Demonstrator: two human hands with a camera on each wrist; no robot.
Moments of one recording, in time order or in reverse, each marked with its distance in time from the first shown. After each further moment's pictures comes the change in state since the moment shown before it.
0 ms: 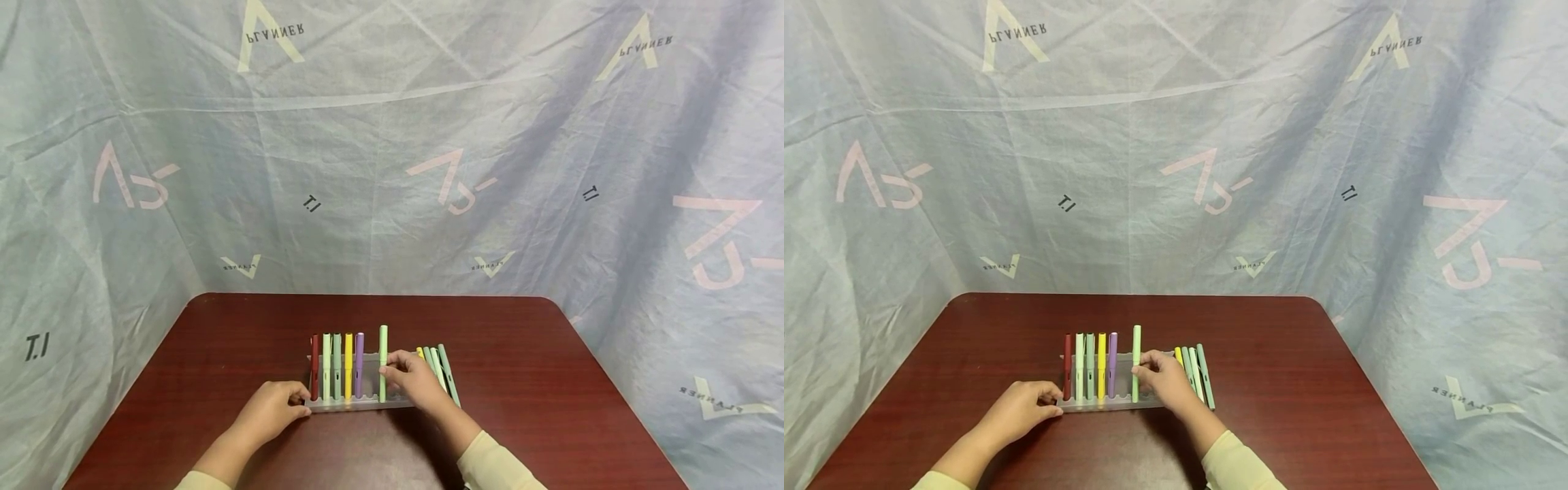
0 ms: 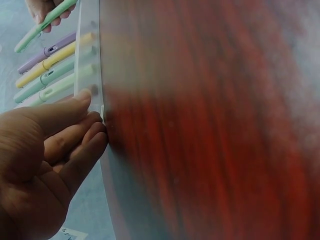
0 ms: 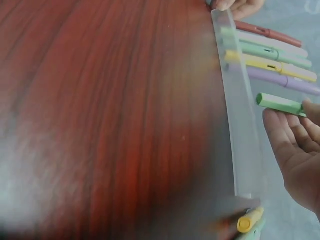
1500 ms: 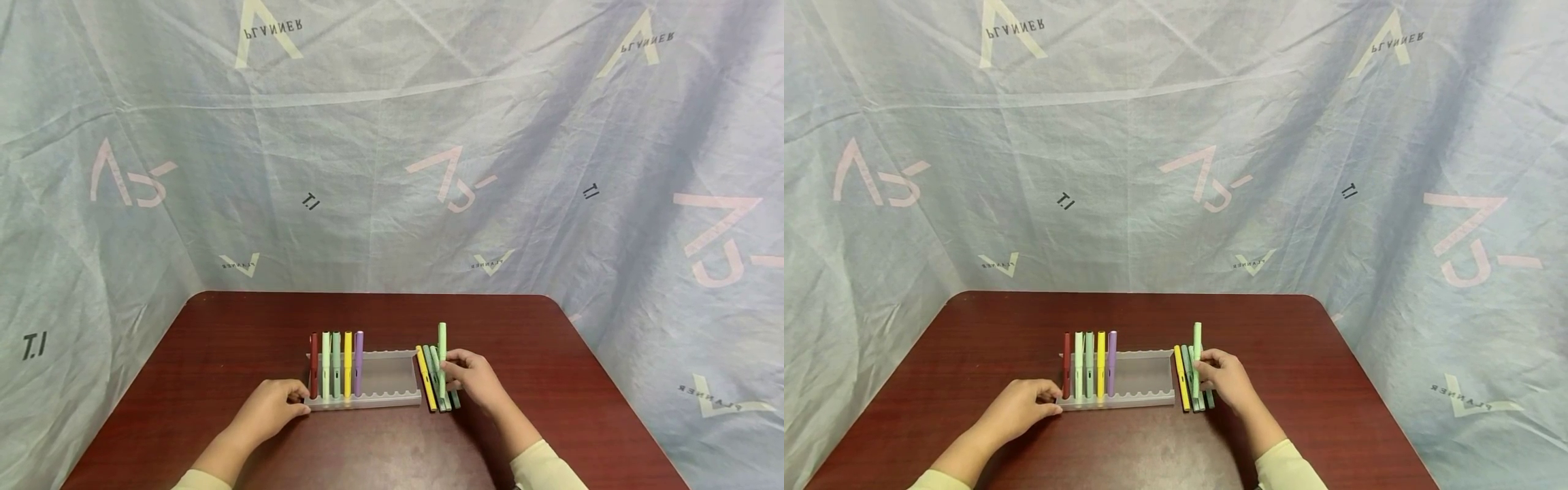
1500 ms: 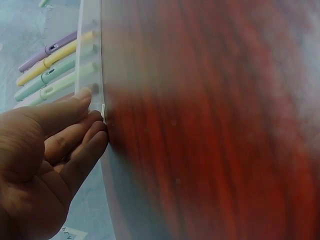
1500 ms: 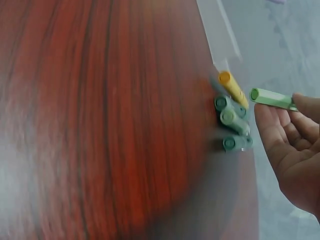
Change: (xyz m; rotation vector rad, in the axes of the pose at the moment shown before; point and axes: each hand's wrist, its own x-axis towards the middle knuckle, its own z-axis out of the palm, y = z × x) left_hand 0.000 0.000 -0.002 -0.008 0.003 -0.007; right_hand -0.030 0.032 -0.096 0.061 0.126 0.123
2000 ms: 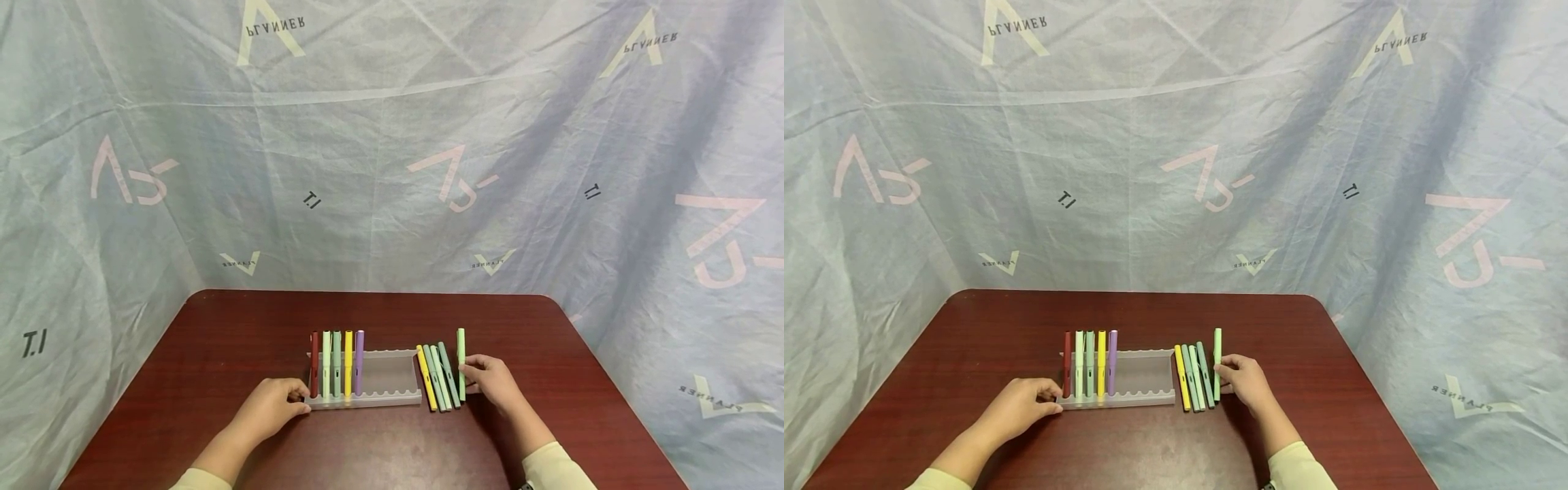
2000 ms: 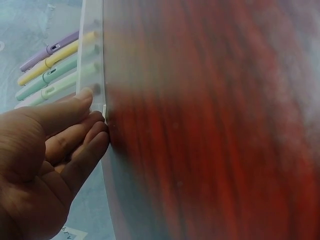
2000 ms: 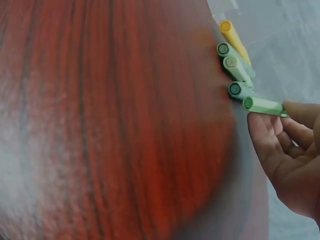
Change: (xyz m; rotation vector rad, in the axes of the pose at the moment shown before) left_hand 0.001 -0.002 0.001 0.014 0.011 0.018; right_hand -0.001 0.020 -0.028 -0.094 0.123 0.137
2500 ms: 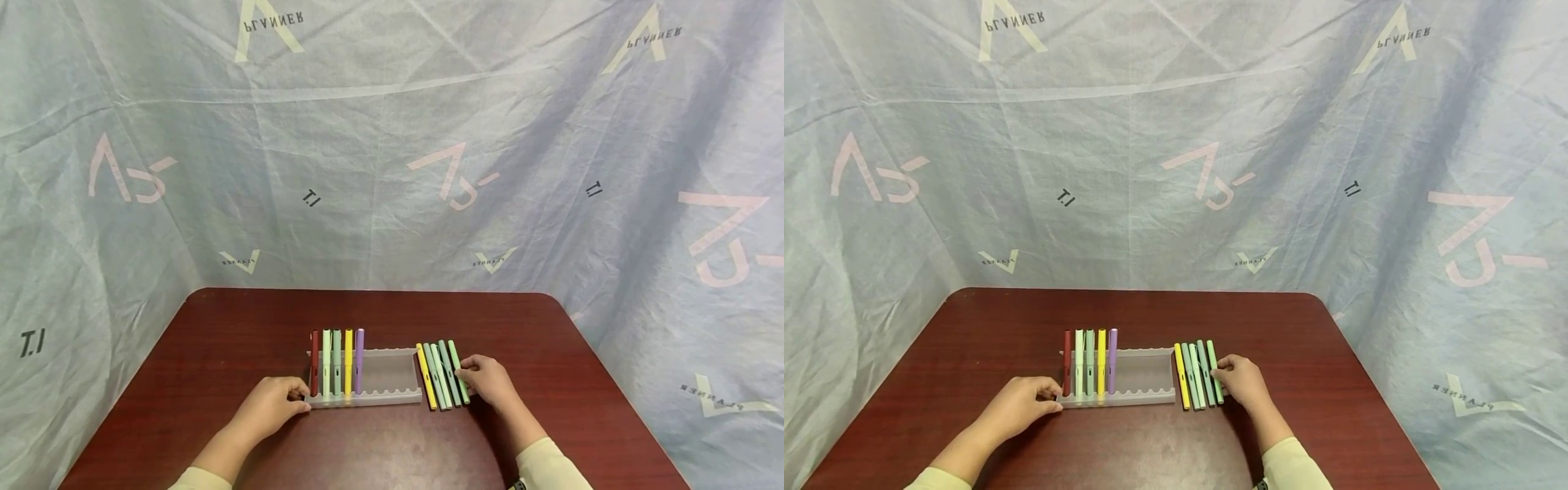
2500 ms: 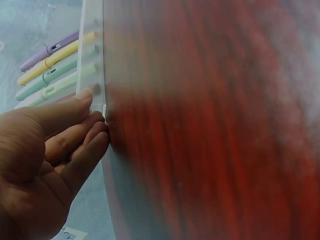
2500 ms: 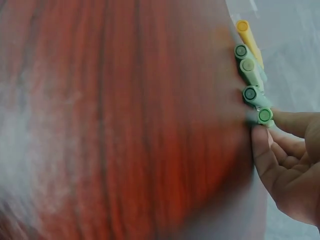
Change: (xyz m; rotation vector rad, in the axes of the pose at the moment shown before) left_hand 0.000 0.003 -0.002 -0.018 -0.019 -0.032; right_hand 0.004 0.004 0.007 -0.297 0.053 0.016
